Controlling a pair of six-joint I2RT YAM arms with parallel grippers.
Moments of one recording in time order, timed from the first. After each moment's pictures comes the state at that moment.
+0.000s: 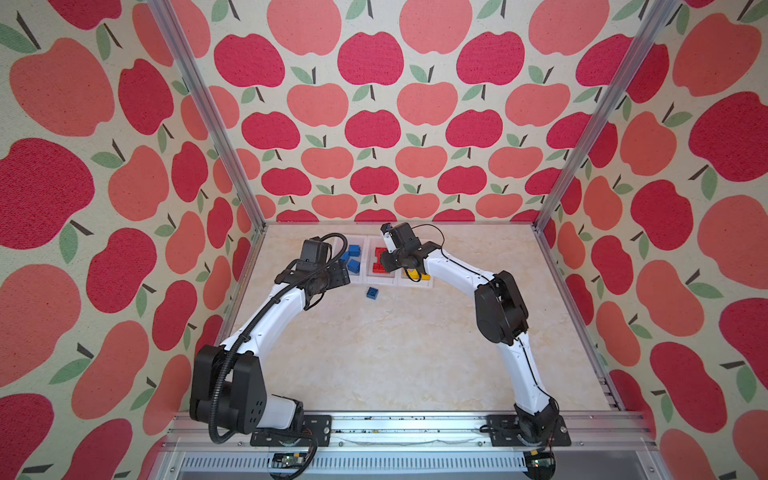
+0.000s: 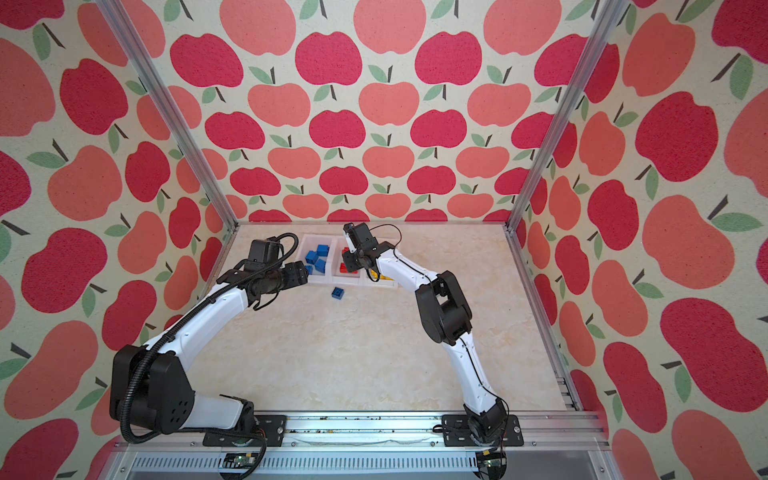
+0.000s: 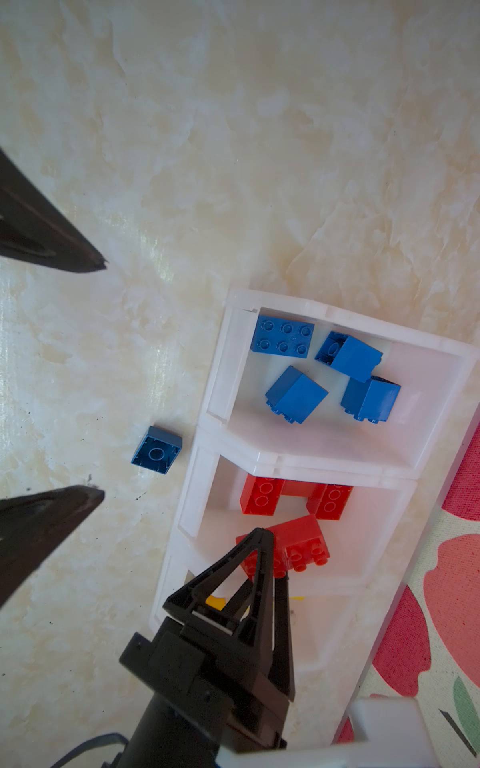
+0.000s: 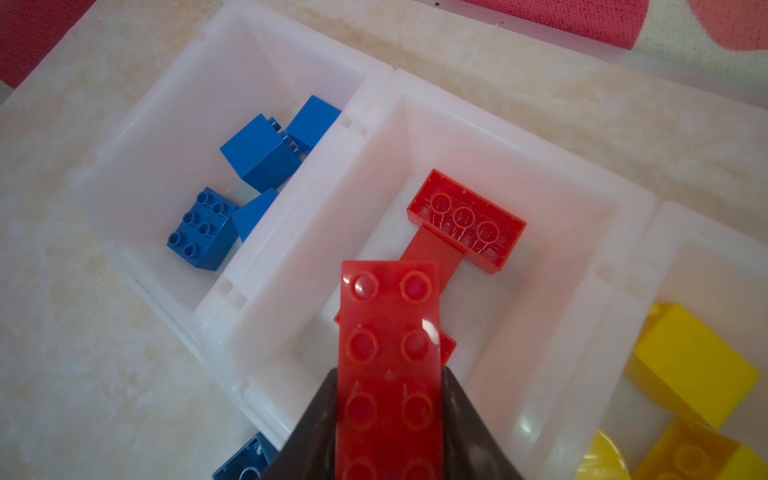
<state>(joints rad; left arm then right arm) -0.24 1.41 1.08 -0.51 0.02 -0.45 0.73 2.32 1.97 -0.45 -0.03 0.14</state>
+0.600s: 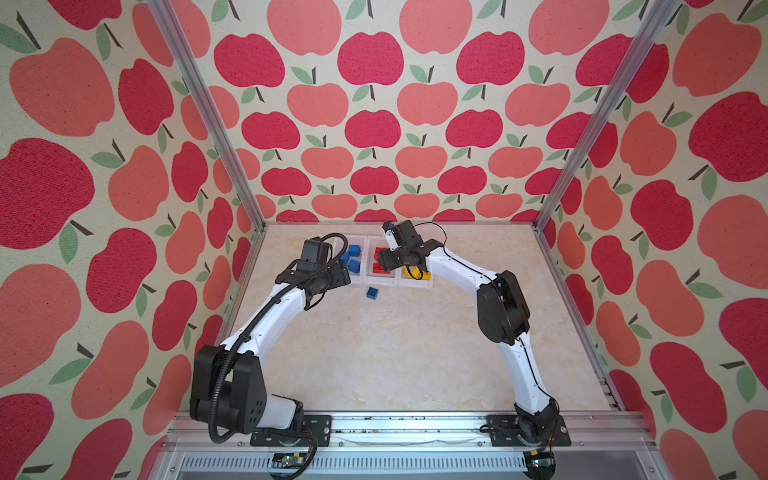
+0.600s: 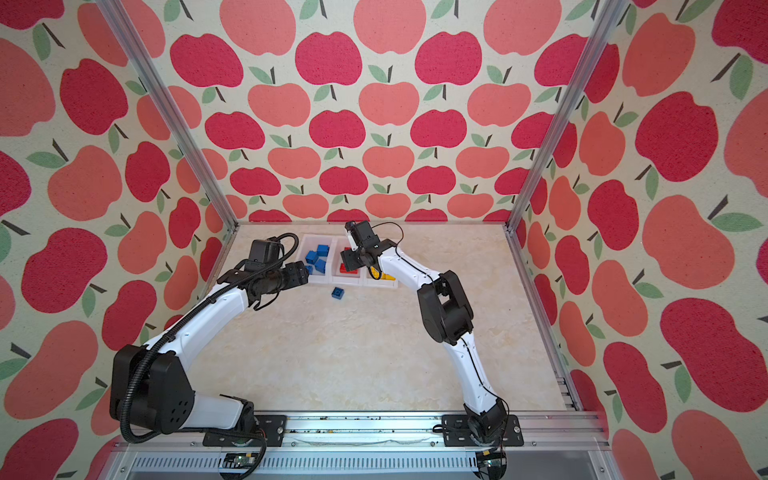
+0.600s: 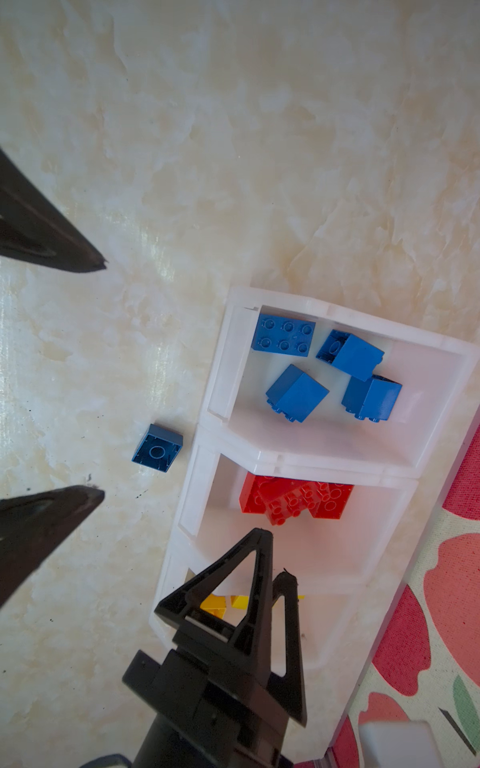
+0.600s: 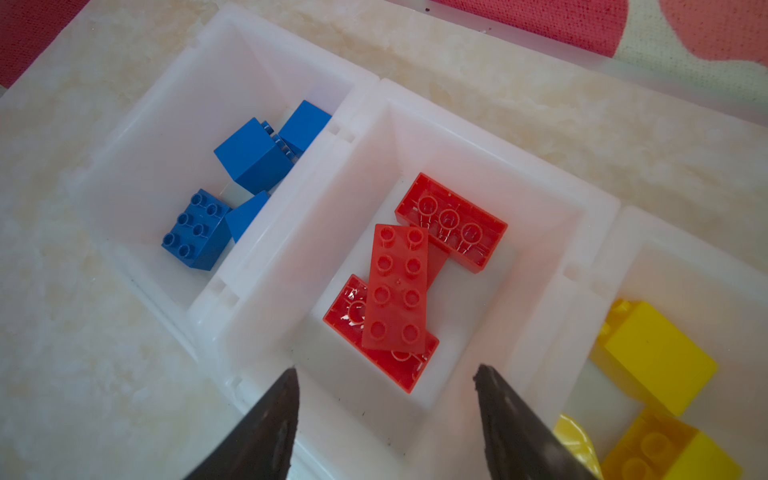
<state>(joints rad) -0.25 1.42 1.08 -0.51 0.02 -0.45 0.72 2.25 1.92 -0.46 -0.03 0.14</state>
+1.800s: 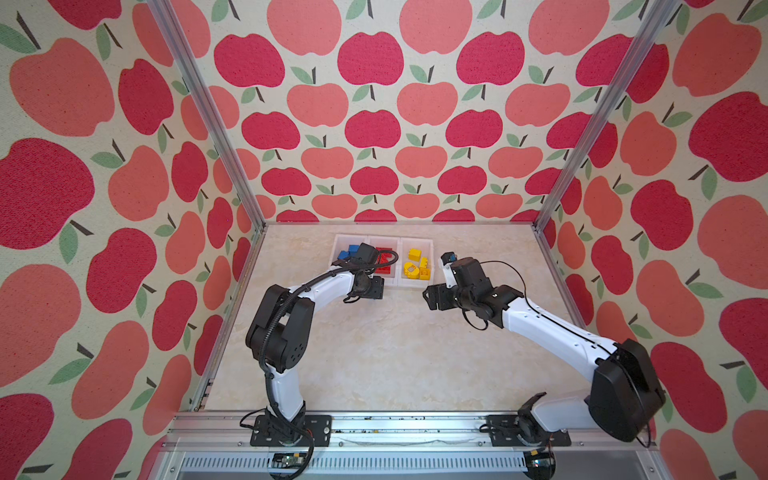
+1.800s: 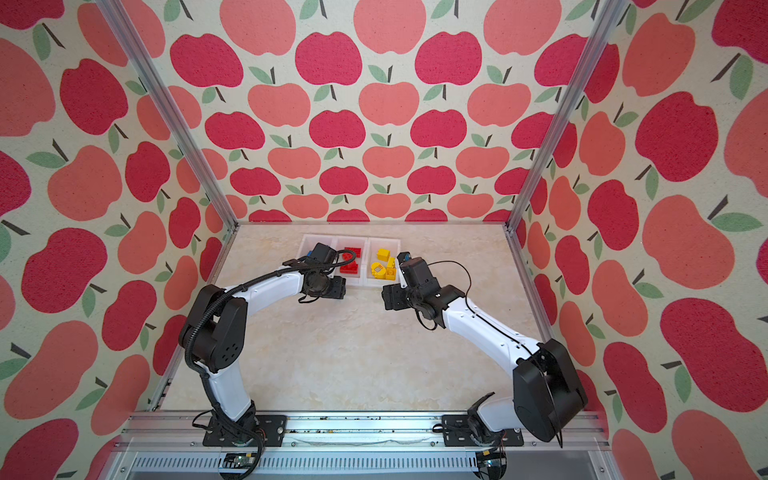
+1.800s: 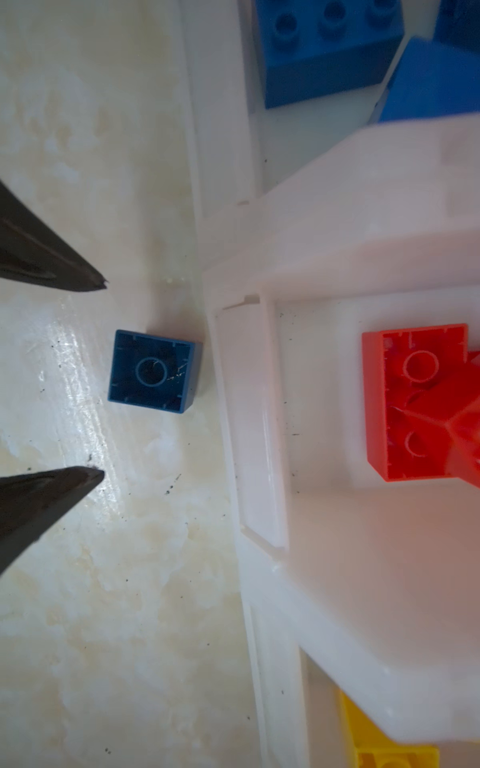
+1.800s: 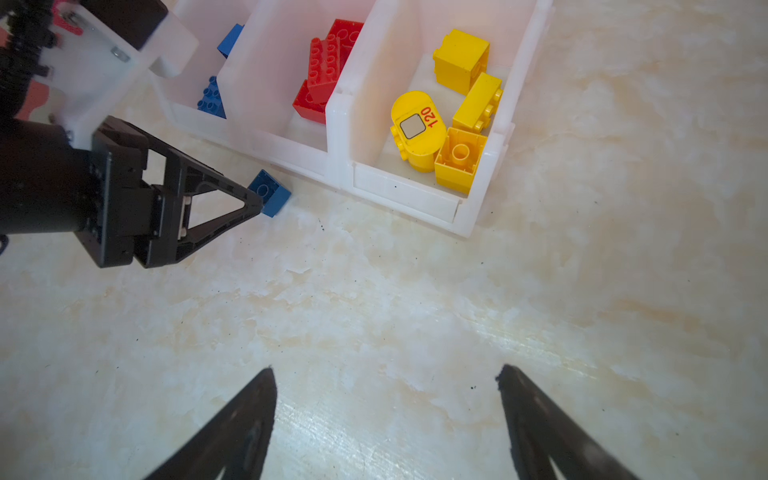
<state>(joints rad) -0.48 1.88 1.31 -0.56 0.00 -0.31 0.67 1.38 0.98 -0.38 -0.01 0.32</state>
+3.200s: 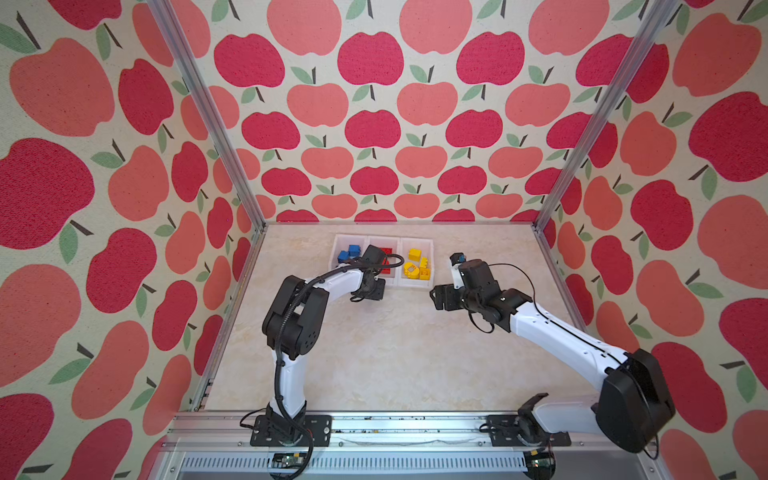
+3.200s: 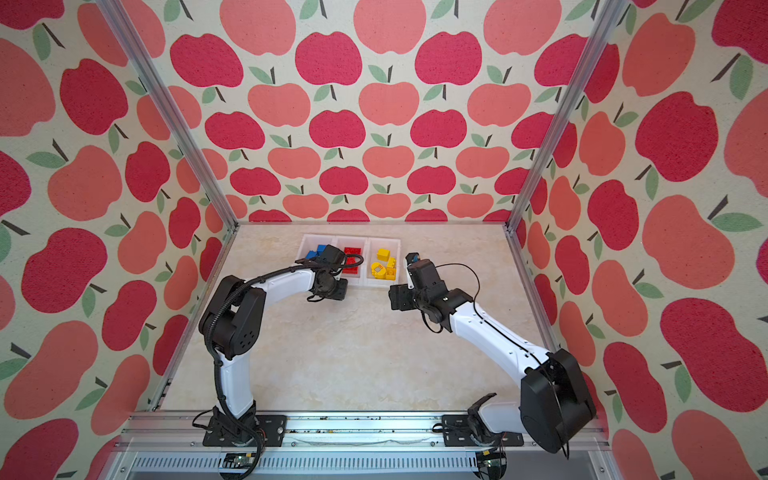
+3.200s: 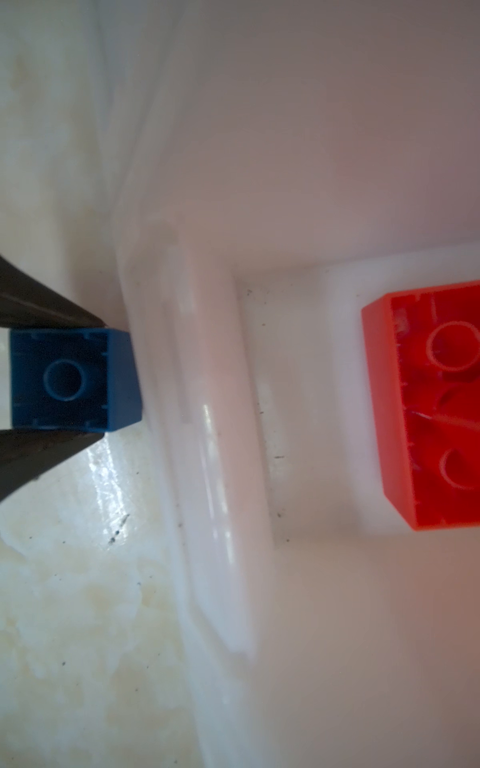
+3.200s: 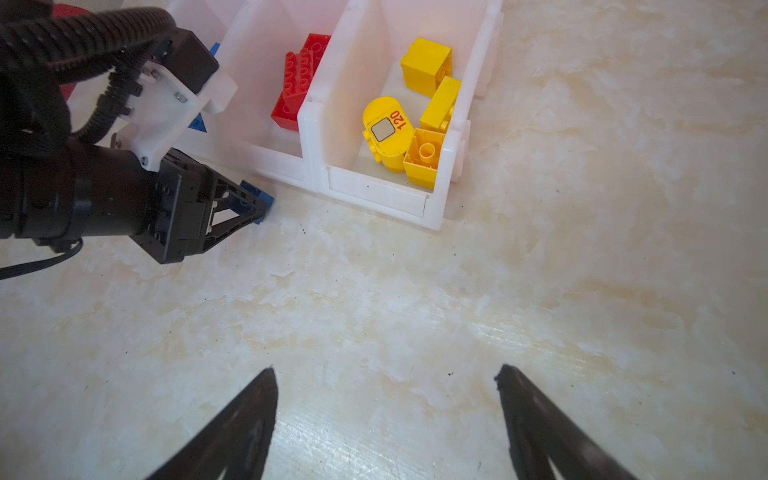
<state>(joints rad) -0.50 2.00 1.37 -0.56 -0.04 -0.27 0.64 1.33 0.94 -0.38 0.01 0.34</state>
